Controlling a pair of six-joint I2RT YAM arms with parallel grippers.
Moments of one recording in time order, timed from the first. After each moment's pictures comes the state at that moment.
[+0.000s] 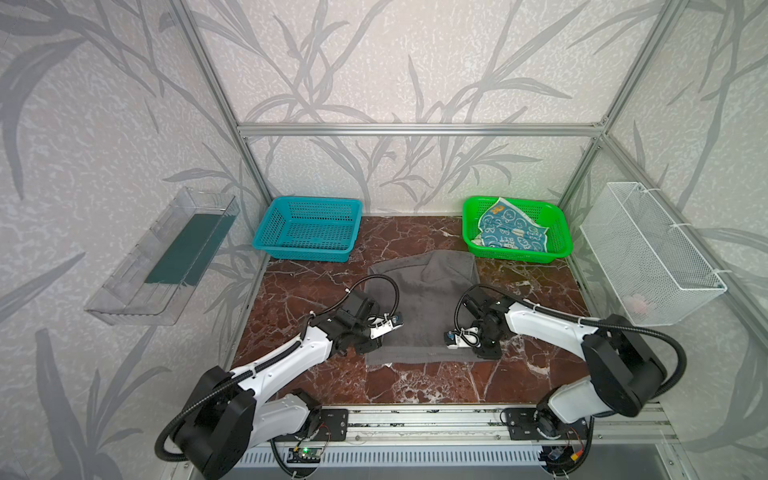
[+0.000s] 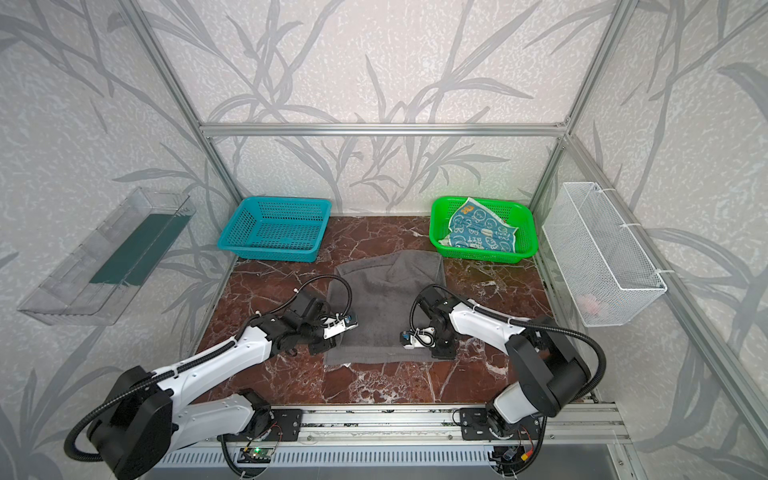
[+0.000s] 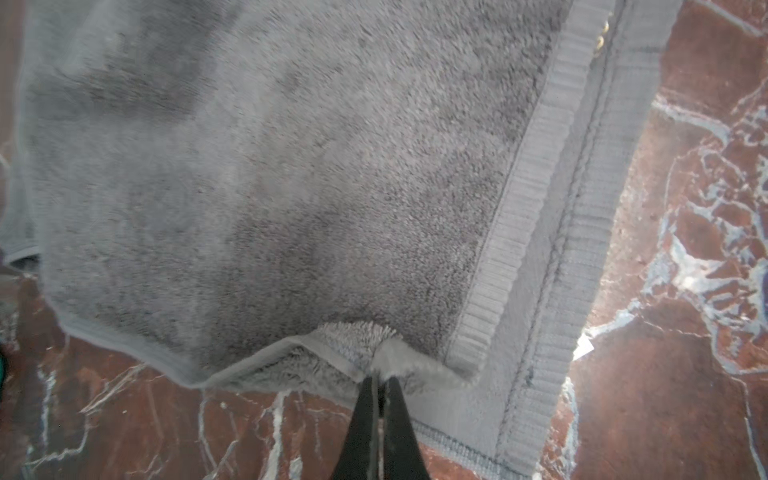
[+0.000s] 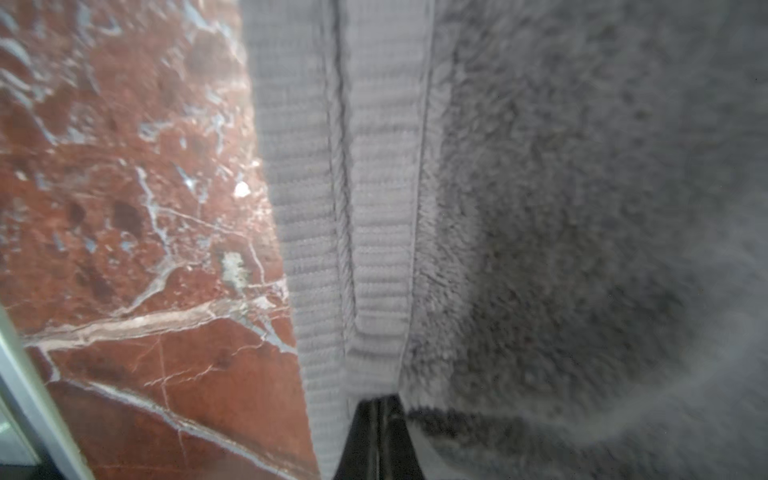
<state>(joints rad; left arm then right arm) -0.58 1.20 0.59 -0.46 0.12 0.70 0.61 1.55 0.82 -0.82 -0.09 -0.93</state>
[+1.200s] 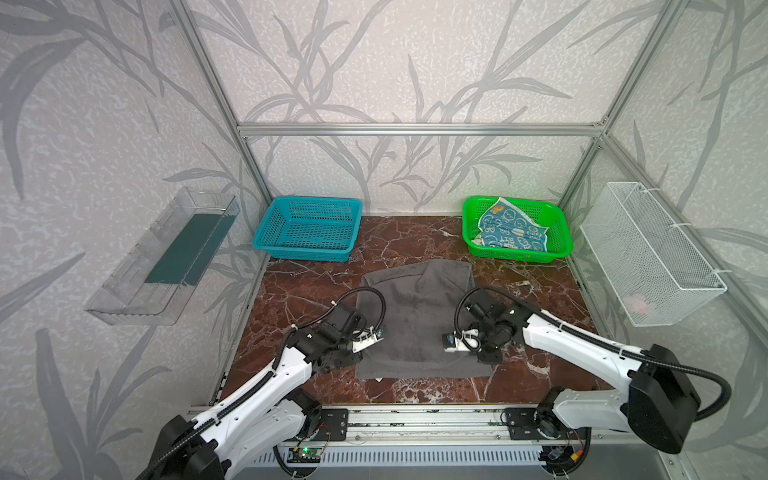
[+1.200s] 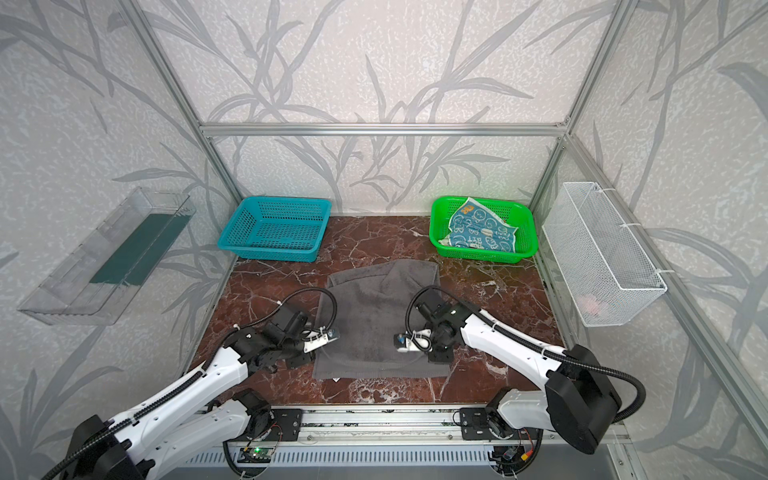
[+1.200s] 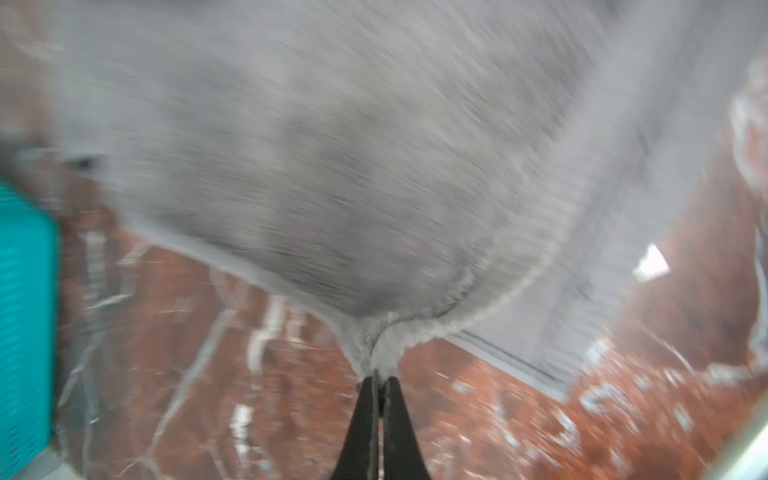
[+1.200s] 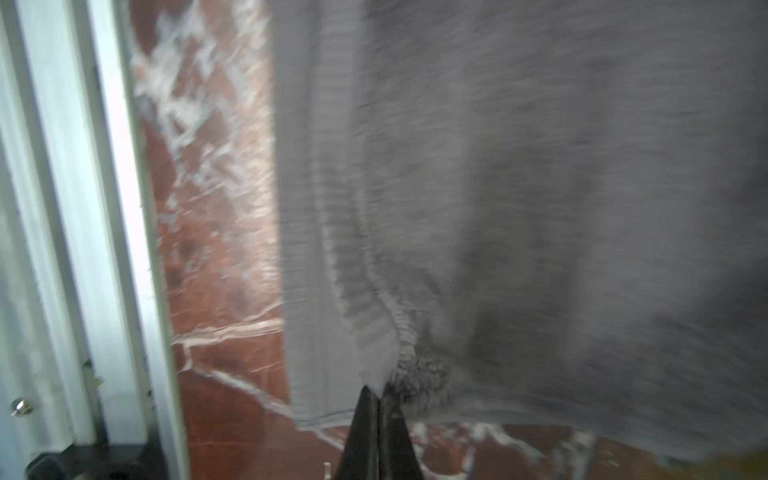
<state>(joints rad) -0.49 0.94 0.63 -0.70 -0.03 0.71 0.62 1.29 0.88 -0.86 -0.20 -0.85</state>
